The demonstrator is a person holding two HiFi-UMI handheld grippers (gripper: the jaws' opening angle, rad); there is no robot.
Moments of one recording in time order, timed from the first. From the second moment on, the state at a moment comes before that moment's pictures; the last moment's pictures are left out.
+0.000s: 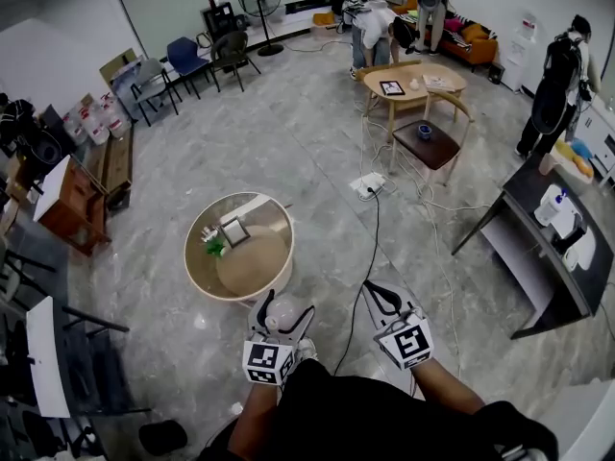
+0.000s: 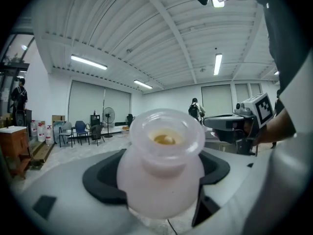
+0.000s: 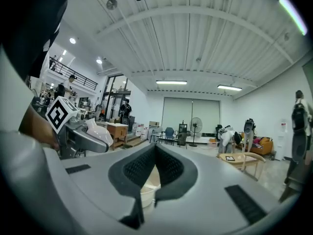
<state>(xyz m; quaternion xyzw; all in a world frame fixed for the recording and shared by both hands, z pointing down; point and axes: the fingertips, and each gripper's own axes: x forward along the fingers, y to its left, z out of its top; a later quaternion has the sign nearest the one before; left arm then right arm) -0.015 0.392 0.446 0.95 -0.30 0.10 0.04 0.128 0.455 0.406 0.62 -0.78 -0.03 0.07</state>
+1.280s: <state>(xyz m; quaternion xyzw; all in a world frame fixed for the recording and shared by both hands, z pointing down) 0.013 0.059 0.470 0.92 -0.36 0.11 0.08 0.220 0.098 0.405 0.55 -0.83 -0.04 0.10</state>
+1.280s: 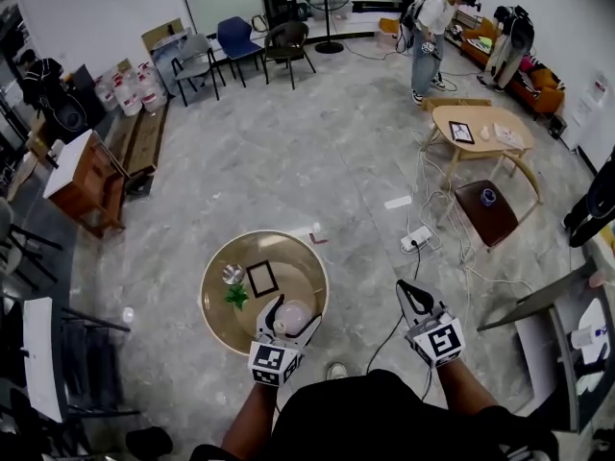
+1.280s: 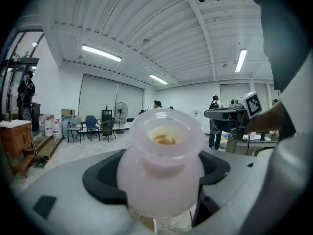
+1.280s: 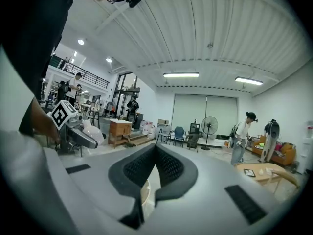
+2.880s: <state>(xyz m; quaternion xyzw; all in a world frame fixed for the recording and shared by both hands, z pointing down) -0.006 -0.289 0.636 0.79 -0.55 0.23 0.15 0.165 -0.310 0.537 0.31 -0.95 0.04 0.11</state>
